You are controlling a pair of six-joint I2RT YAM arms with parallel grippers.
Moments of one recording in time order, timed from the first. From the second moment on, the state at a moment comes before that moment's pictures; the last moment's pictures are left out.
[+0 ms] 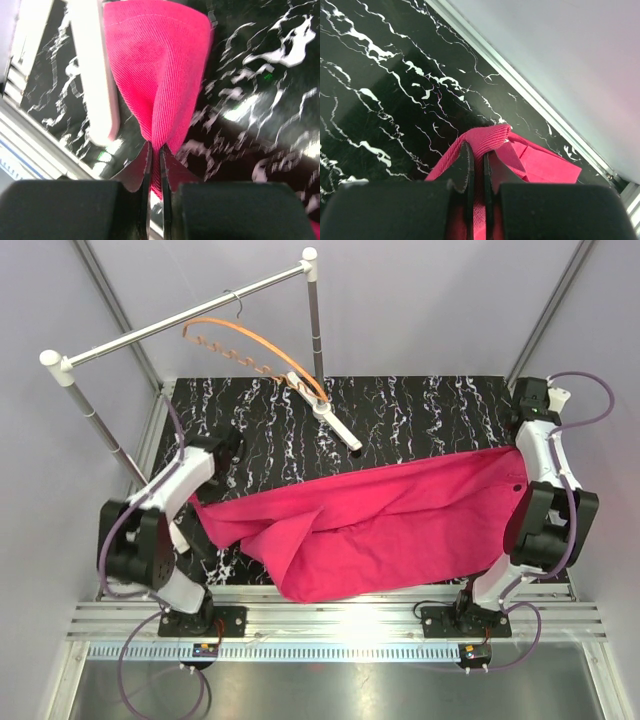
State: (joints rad) left arm -0.22 1.50 1.12 -1.06 -0.56 -0.77; right arm -0.25 1.68 1.42 -0.63 0.53 0.31
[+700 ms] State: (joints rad) left arm -0.29 1.77 1.36 -0.91 -0.67 -0.73; right arm -0.25 1.86 1.49 -0.55 0.60 0.31
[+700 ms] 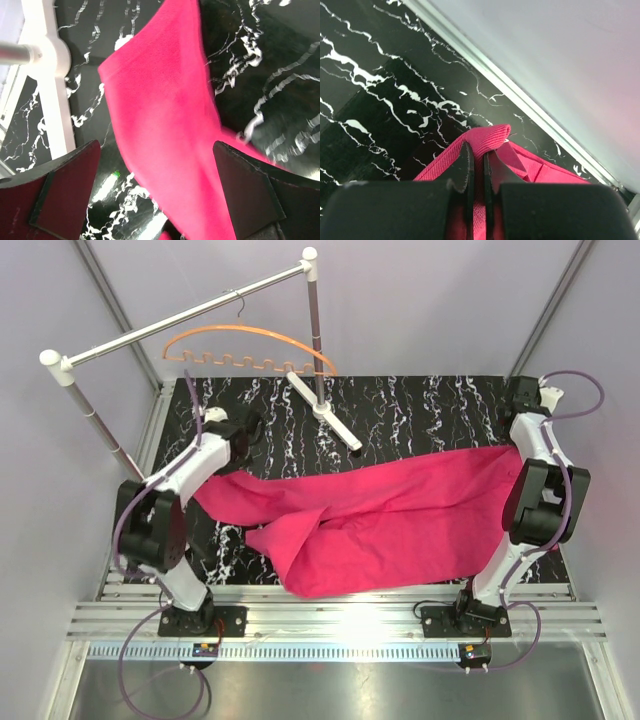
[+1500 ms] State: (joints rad) left arm -0.62 1.22 0.86 -0.49 -0.51 -0.73; right arm -0.24 1.37 1.33 -0.58 0.61 0.34
